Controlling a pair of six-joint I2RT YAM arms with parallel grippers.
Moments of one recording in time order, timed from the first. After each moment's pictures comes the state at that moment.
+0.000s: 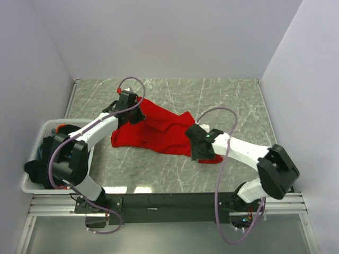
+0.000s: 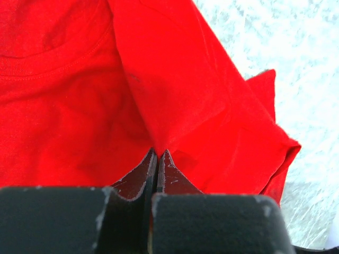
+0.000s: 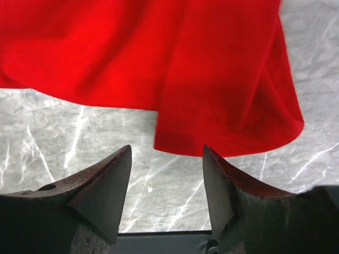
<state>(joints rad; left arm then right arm) -0.39 1.59 1.12 -0.30 -0.02 -0.77 0.71 1.41 0.85 -0.73 0.26 0.66</state>
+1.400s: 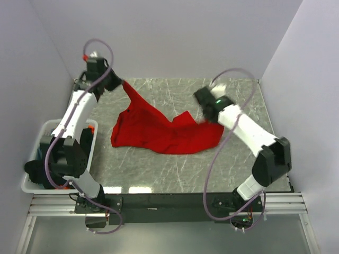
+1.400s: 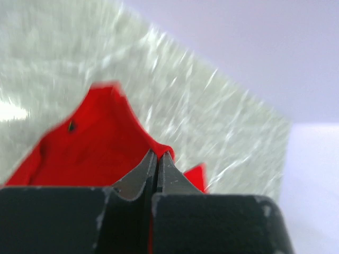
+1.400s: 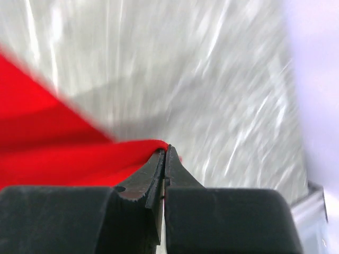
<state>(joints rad) -0.13 1.64 1.55 -0.46 0.06 -0.75 0.54 1.59 1.35 -1.00 0.74 0.54</state>
